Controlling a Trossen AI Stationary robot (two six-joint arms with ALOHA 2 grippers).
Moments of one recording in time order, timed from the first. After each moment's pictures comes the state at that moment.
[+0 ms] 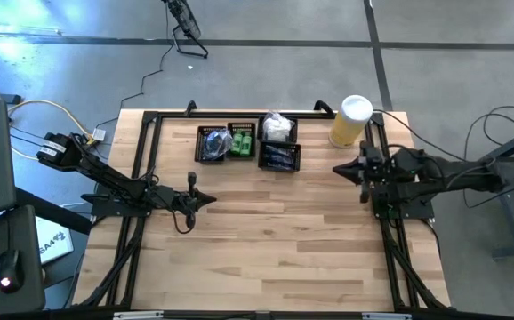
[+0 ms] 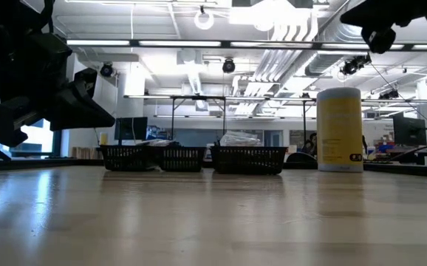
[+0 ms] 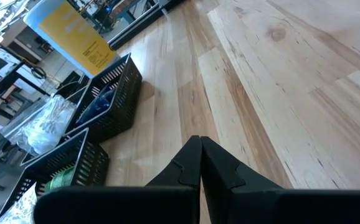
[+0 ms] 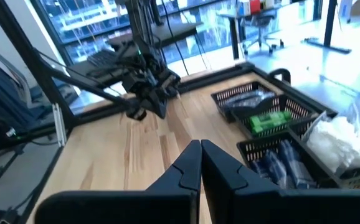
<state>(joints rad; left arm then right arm) -0.30 1.13 0.05 0.78 -0.43 0.47 0.05 0.42 0.52 -0.28 0.18 0.30</state>
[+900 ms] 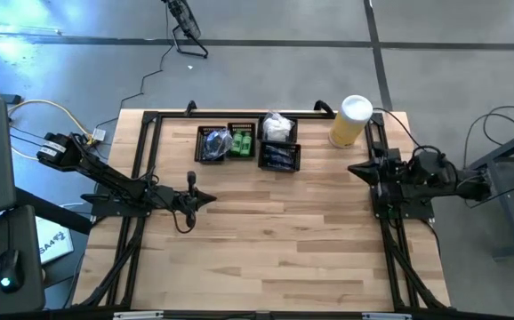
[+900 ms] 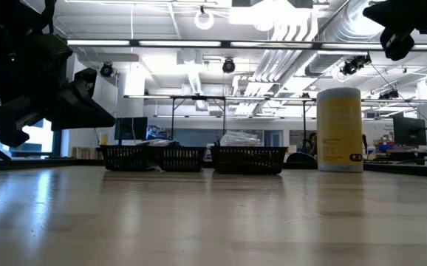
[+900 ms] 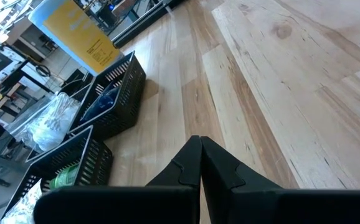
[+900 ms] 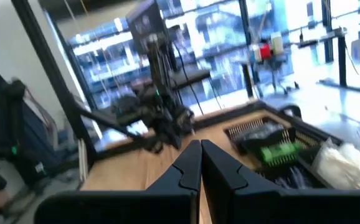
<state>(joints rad) -0.30 1.13 0.05 0.78 -0.45 0.47 0.05 0.06 0.38 -0.28 0.16 0.29</state>
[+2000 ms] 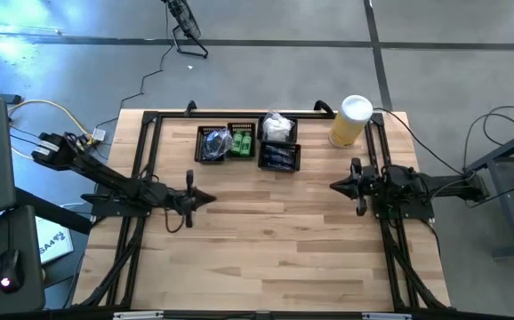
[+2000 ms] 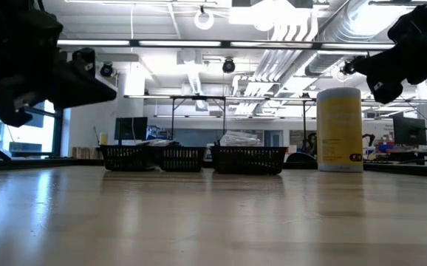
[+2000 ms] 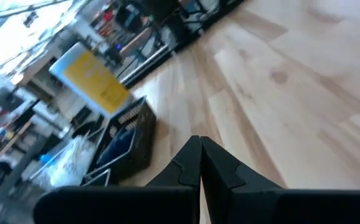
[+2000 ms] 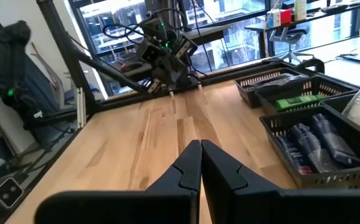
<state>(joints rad) -0.30 1.03 0.05 0.82 -0.39 0.58 0.05 0.03 0.05 -0.08 0.09 0.26</state>
